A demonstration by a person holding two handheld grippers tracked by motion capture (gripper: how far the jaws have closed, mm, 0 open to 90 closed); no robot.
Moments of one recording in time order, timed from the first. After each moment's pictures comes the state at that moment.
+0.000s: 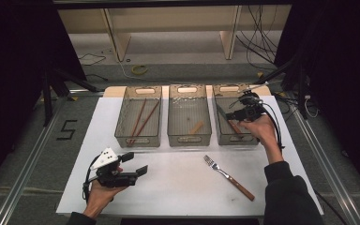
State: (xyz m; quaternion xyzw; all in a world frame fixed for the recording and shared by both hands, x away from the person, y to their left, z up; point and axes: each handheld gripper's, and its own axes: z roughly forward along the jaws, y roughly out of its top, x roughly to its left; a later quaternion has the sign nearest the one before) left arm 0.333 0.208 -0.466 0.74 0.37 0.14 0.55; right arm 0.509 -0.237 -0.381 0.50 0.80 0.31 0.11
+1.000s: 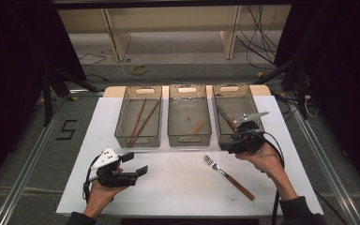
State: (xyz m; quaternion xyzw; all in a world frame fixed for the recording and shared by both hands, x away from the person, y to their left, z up) left arm 0.333 0.208 -0.467 0.74 0.37 0.14 0.54; right arm 0.412 -0.219 -0.397 0.40 0.85 0.33 0.09
